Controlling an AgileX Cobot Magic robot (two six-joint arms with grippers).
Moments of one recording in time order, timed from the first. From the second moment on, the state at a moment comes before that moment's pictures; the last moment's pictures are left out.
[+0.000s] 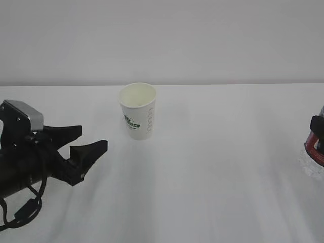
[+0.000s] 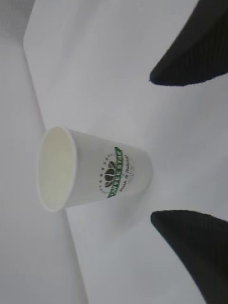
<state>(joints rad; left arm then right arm) -0.33 1.81 -0.36 0.40 -1.14 -0.18 0.08 1.15 -0.23 0.02 -0.47 0.04</state>
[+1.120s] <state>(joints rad) -0.33 2.10 -0.62 0.43 -1.14 -0.24 0.08 1.15 -0.23 0.02 -0.47 -0.01</state>
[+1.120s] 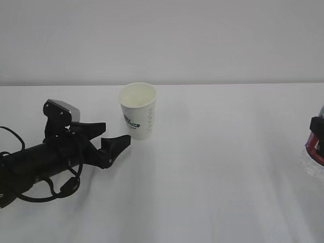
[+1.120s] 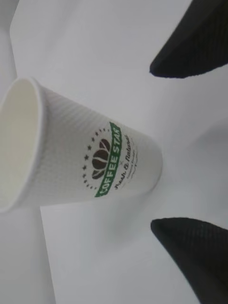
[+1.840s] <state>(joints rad) -0.37 2.23 -0.79 0.41 -1.15 -0.24 0.08 1.15 -0.23 0.02 -0.47 -0.04</state>
